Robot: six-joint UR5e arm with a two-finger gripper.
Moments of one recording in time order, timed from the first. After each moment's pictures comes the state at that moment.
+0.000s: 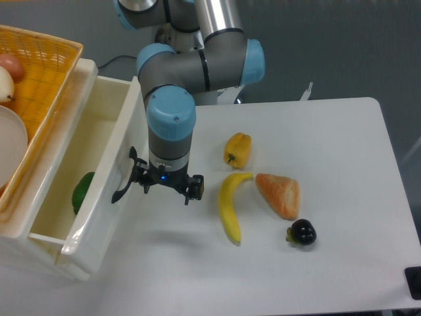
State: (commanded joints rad) arm 2.25 -1.88 -1.59 -1.18 1.42 0.47
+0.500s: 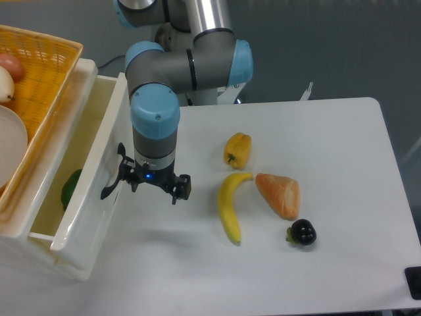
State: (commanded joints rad) arm 2.21 -1.88 -1.59 -1.18 1.42 0.47
